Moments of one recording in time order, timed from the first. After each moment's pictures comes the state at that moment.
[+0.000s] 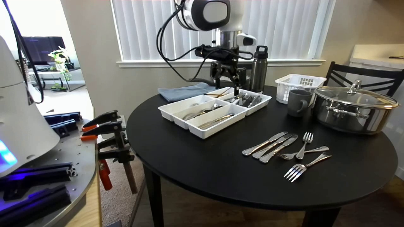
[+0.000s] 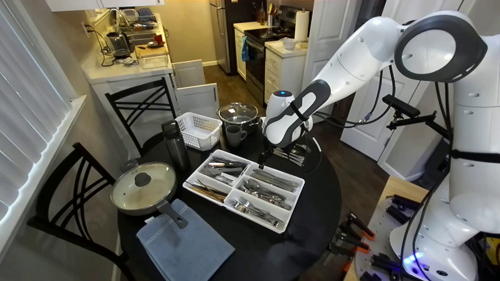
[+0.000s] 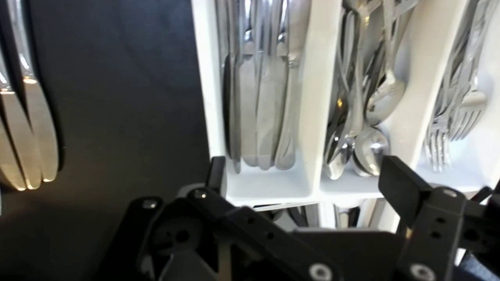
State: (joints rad) arm -0.10 0.46 0.11 -2.17 0.13 2.74 -0.31
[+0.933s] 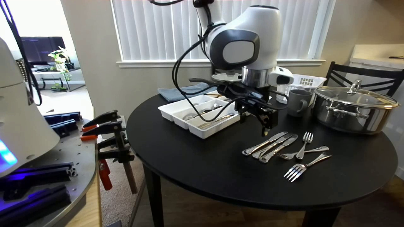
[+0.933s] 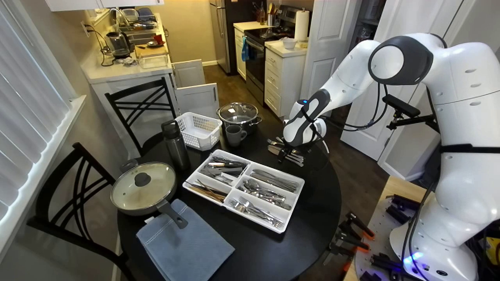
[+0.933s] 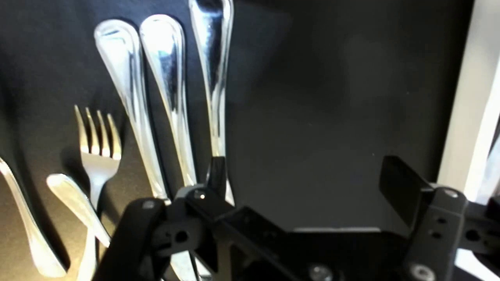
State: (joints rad) arm -0.39 0.69 0.14 -2.09 0.11 2.90 -0.43
